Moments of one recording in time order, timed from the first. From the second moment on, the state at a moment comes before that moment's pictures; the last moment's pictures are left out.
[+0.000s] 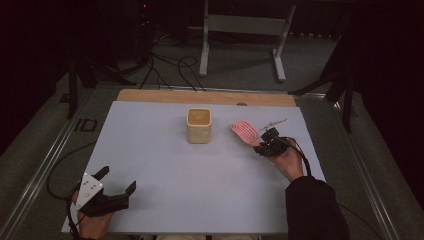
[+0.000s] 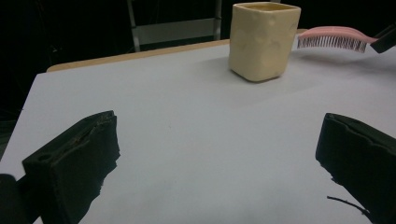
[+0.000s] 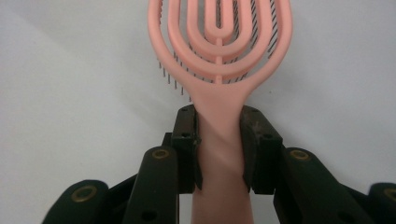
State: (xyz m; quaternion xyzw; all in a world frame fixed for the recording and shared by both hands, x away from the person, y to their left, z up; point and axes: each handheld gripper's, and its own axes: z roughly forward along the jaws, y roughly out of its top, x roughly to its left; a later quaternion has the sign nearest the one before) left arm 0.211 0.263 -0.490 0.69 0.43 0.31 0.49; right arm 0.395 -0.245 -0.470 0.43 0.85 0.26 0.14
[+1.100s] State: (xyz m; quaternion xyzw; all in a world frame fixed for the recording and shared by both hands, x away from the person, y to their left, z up) left arm 0.211 0.261 -0.491 0.69 0.44 0.31 0.48; right arm 0.331 -0.244 -0.449 0.41 0.80 0.38 0.21
